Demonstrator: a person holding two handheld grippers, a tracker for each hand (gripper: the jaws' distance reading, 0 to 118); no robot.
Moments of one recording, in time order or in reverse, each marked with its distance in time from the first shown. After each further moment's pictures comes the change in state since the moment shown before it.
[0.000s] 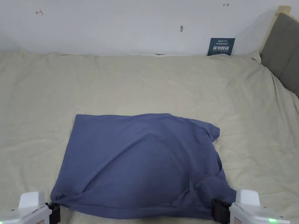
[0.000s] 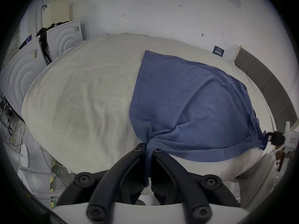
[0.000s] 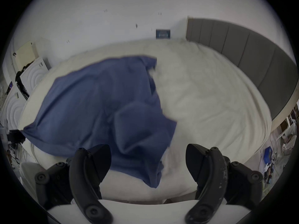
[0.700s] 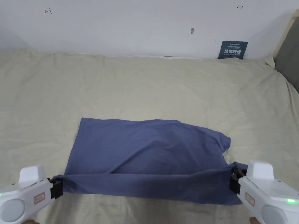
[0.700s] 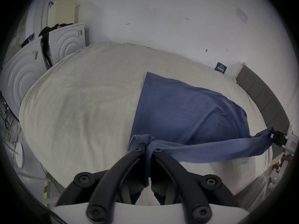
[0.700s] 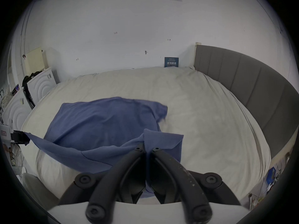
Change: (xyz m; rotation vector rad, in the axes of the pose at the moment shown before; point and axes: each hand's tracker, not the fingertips) left arm -0.011 0.090 -0.014 0.084 -0.016 0.072; right arm -0.018 0.121 0.021 0.282 0.043 0.063
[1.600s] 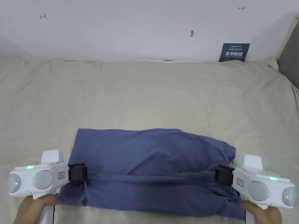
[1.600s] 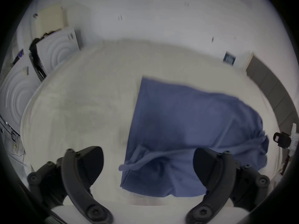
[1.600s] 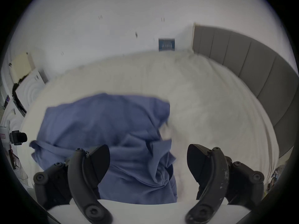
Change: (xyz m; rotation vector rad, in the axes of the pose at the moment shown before) left arm 0.022 0.074 -0.073 -0.001 0.068 -0.059; right arm 0.008 0.030 -0.086 -0.092 -0.026 -0.074
